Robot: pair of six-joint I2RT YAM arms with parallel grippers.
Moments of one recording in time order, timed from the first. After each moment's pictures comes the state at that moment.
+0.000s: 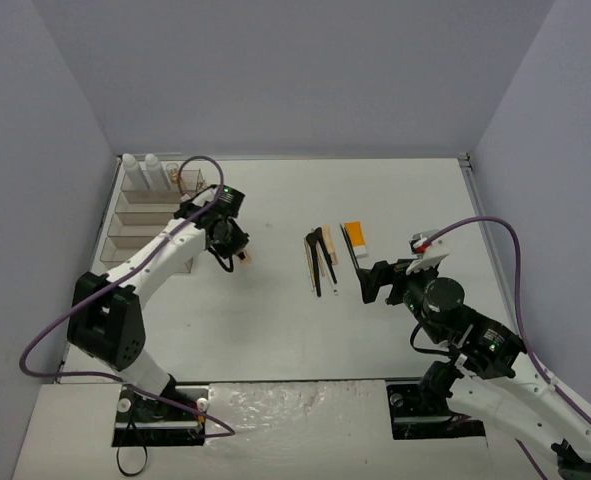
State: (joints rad) left arm -0.40 1.58 1.29 -0.77 -0.20 -1.05; right arm 0.86 0.55 0.69 -0.41 0.46 0.32
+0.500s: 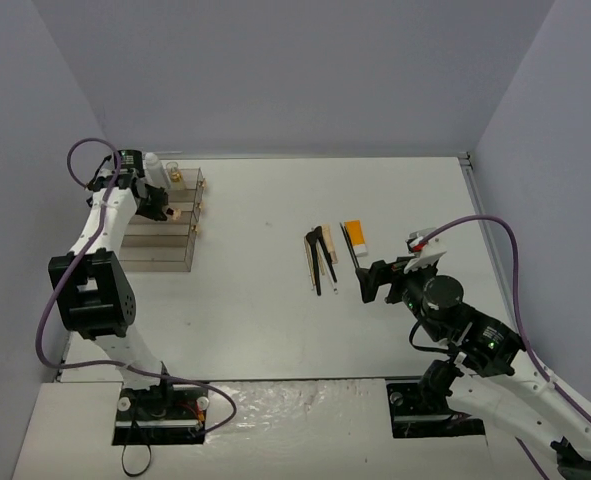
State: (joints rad) left arm 0.10 1.75 1.52 -0.73 -0.08 -1.12; right arm 0.86 0.56 0.70 -0.41 0.45 0.28
